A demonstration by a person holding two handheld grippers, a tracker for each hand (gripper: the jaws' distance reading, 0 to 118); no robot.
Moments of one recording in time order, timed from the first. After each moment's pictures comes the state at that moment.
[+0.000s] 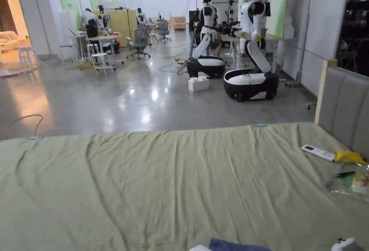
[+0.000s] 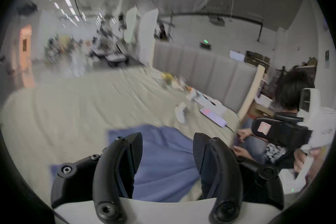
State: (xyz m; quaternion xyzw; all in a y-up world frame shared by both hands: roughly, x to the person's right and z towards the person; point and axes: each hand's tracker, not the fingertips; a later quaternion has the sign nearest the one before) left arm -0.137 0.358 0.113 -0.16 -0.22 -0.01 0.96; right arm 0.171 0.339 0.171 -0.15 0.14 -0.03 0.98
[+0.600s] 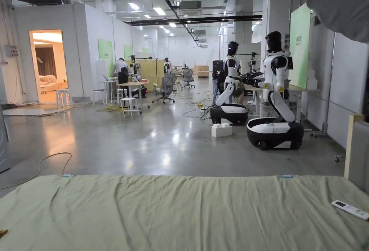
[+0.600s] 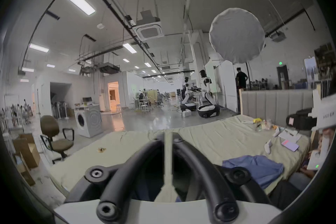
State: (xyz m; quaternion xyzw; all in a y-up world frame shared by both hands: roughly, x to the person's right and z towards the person) left arm -0.235 0.440 0.331 0.01 0.14 -0.04 0.99; right arm 0.126 0.389 0.187 -0.06 0.21 0.01 0.98
